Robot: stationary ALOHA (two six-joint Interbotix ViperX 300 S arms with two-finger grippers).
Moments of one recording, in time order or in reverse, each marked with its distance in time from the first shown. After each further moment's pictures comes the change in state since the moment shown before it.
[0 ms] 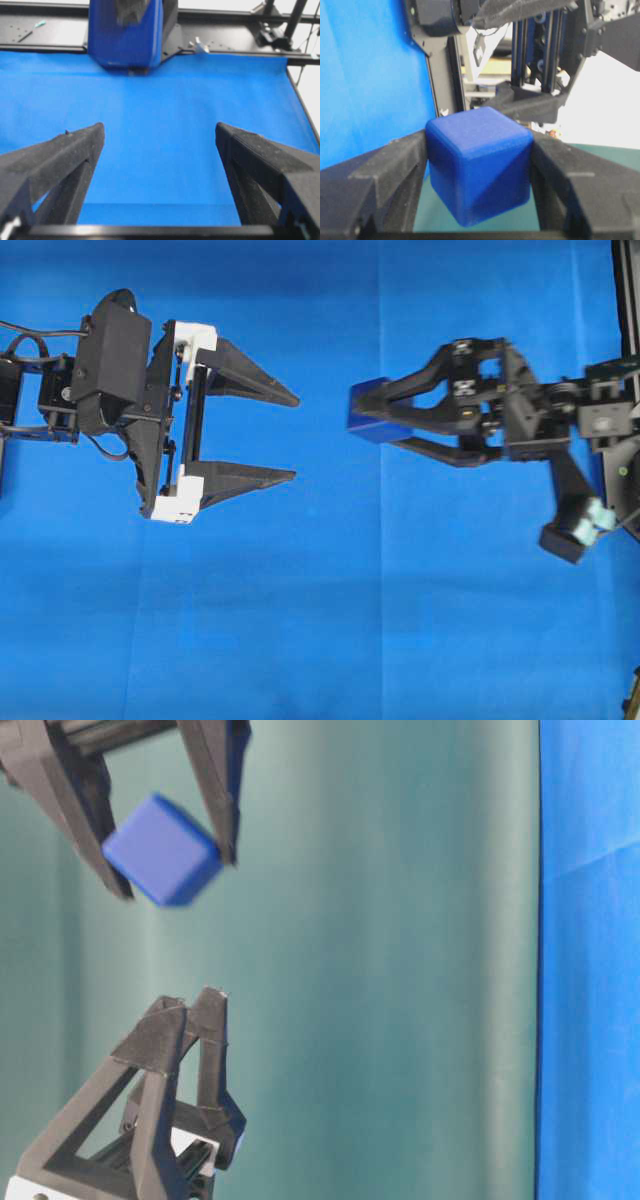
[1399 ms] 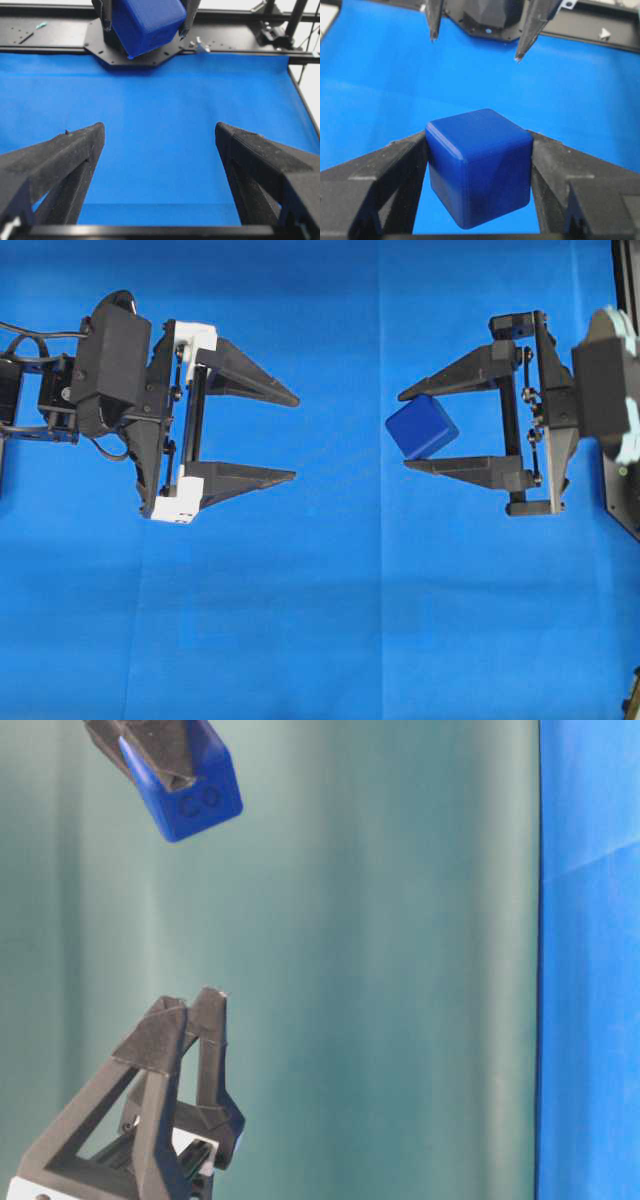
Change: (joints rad) left arm 0.000 0.000 0.000 0.000 0.000 0.012; right arm 0.038 -0.086 0.031 0.371 0.115 0.985
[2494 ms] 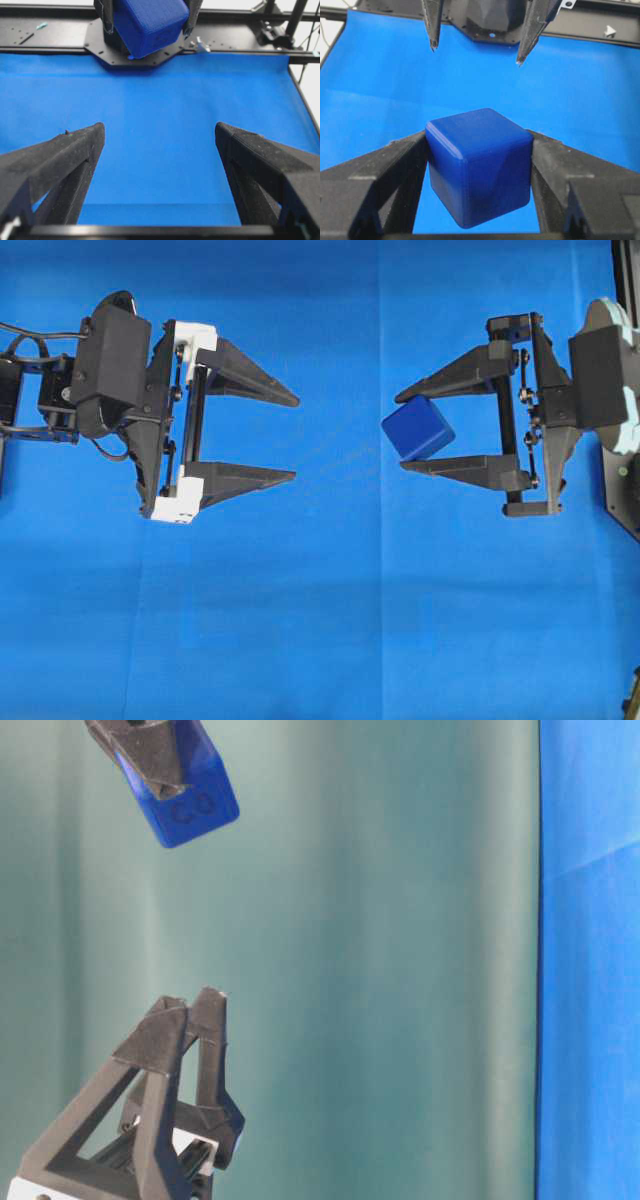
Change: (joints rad) left arm 0.000 0.000 0.000 0.000 0.000 0.003; right arm 0.000 0.009 0.000 0.000 -0.026 0.029
